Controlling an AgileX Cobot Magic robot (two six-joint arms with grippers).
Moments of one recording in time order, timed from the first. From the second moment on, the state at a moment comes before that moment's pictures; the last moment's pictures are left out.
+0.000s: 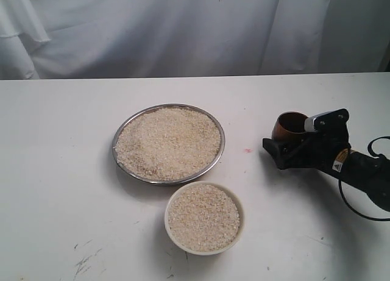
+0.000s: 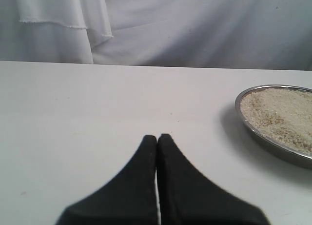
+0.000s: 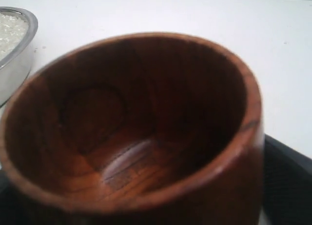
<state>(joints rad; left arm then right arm) 0.01 0.01 0.00 -0.04 0.29 0.01 0.11 2.30 -0.86 -0.63 -1.03 0.24</state>
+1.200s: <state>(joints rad) 0.01 0.01 0.00 -0.04 0.29 0.01 0.15 2.04 -0.87 -0.85 -0.91 0.48</state>
